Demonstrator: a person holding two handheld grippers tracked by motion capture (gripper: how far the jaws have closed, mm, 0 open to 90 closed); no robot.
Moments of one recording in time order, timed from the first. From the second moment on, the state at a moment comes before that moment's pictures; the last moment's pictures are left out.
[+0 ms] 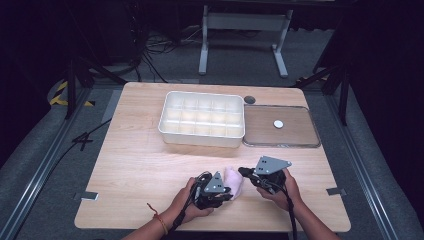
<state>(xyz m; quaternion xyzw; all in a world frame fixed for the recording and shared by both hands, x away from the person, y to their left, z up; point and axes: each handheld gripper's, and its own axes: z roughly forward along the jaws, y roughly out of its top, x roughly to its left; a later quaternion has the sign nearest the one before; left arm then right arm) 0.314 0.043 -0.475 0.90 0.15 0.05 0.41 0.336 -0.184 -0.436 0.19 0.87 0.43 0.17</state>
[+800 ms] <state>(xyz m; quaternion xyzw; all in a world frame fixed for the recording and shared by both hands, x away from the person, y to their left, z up) 0.310 0.041 -0.475 0.90 0.15 0.06 0.40 0.343 -0.168 -0.469 0.21 0.90 0.37 0.11</state>
